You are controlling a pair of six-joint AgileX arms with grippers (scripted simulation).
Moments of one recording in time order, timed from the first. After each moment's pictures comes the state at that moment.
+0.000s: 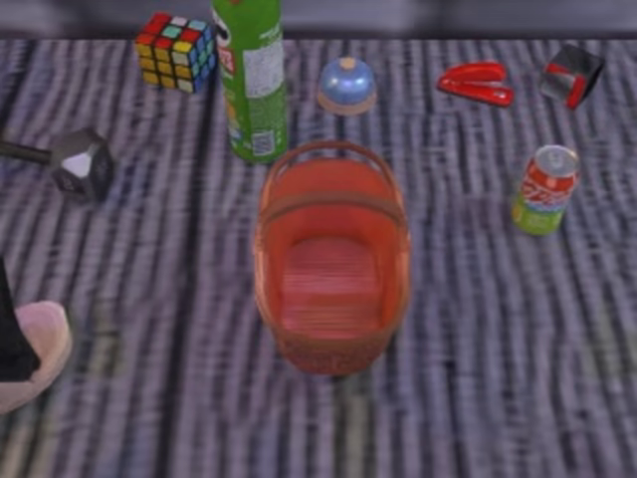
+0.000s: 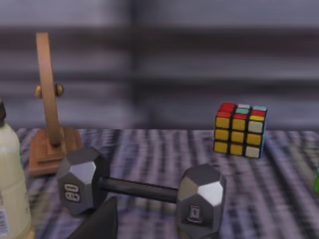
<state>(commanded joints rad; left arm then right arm) 0.00 0.00 0.00 0.00 0.00 0.00 0.00 0.00 0.00 0.00 0.00 0.00</state>
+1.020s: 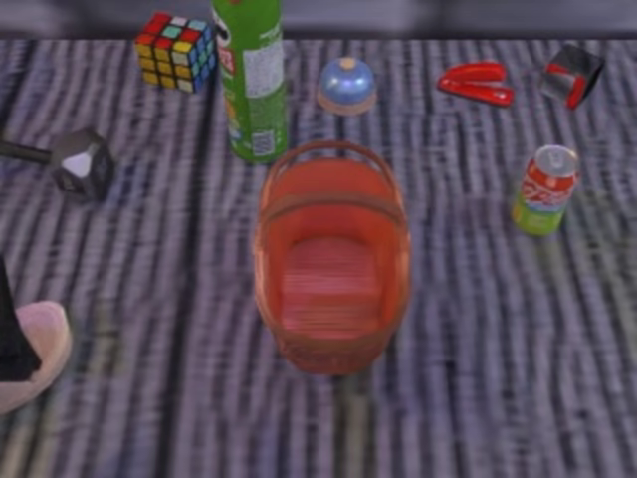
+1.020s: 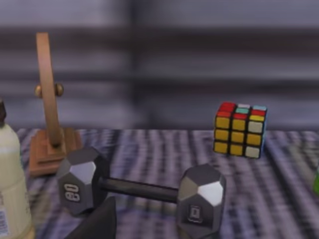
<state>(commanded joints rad) 0.00 0.00 0.00 0.00 0.00 0.00 0.11 1.11 1.00 -0.68 0.00 -0.26</state>
